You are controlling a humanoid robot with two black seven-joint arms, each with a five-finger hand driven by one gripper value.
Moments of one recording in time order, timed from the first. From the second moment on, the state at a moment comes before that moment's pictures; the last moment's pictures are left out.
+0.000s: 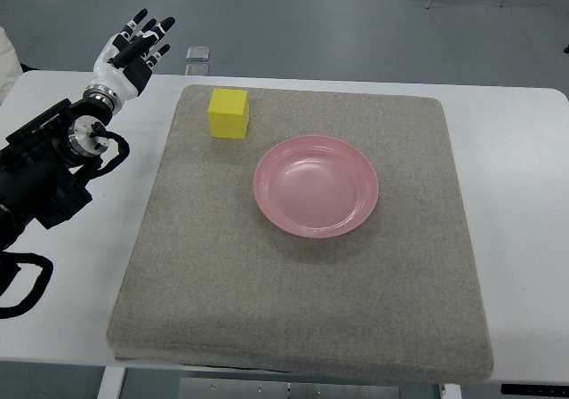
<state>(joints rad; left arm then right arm) -0.99 0.18 -0.64 -0.30 -0.10 -0.22 -0.25 0.03 0.00 -0.10 0.17 -0.04 -0.09 0.01</state>
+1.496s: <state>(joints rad) -1.07 0.25 -0.61 -0.35 -0.04 -0.21 -0.24 0.03 0.00 -0.10 0.17 -0.04 -0.09 0.01</state>
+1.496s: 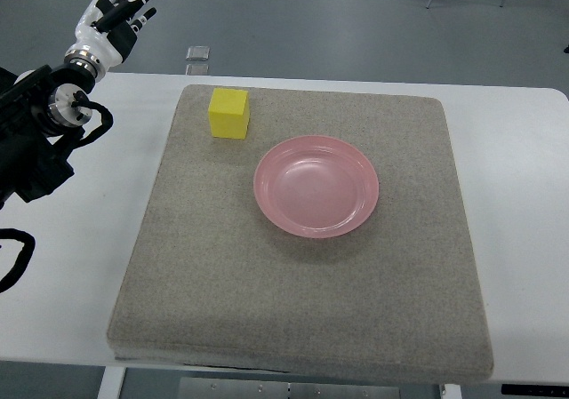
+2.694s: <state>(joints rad) -1.33 0.44 0.00 -0.73 1.05 -0.21 -0.23 0.03 0.00 -0.10 0.17 -0.04 -0.09 0.01</state>
